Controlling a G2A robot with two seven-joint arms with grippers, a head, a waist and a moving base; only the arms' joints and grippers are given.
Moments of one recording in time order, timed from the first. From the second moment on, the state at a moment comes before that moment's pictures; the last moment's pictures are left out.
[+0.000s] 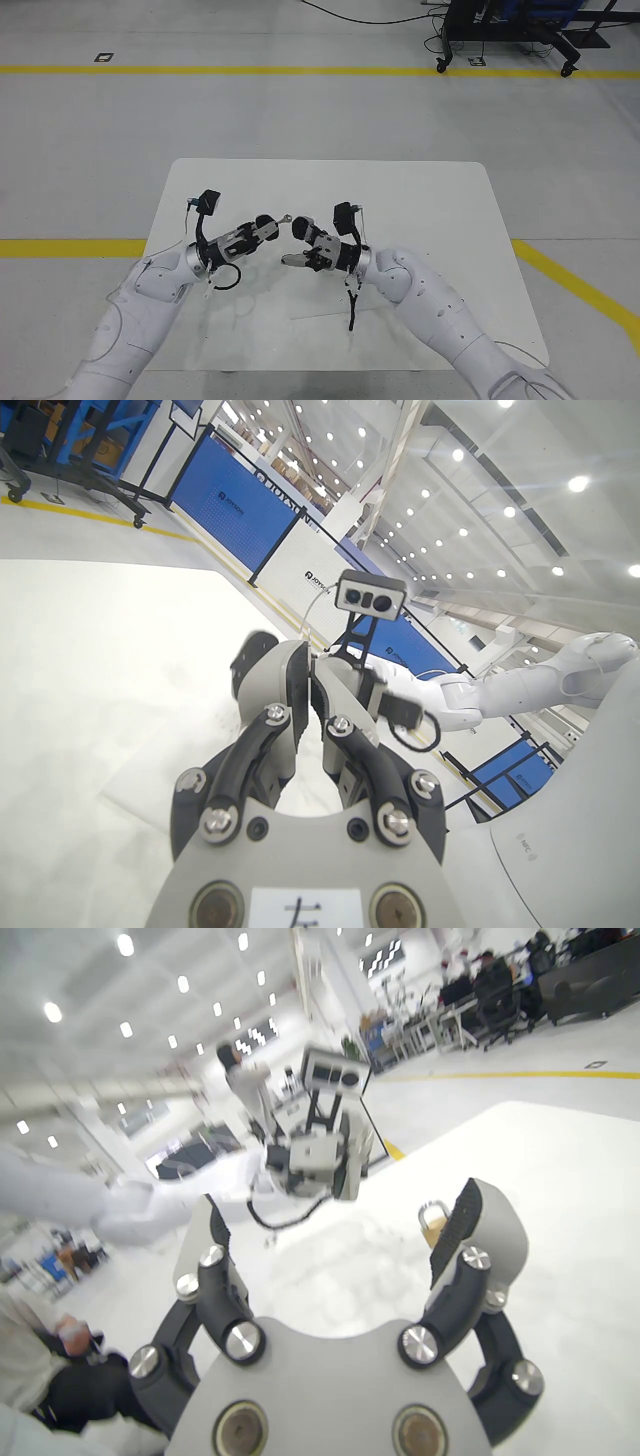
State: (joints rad) left arm 1.18 -1.05 -1.17 -1.27 -0.12 -0.99 -0.68; right arm -1.09 -1.35 0.89 -1.16 -0.75 -0.91 0.05
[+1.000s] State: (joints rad) left arm 1.14 -0.98 -1.06 -1.34 0.00 -1.01 -0.81; right arm -1.14 -1.26 0.99 -1.25 -0.48 -0.98 0.41
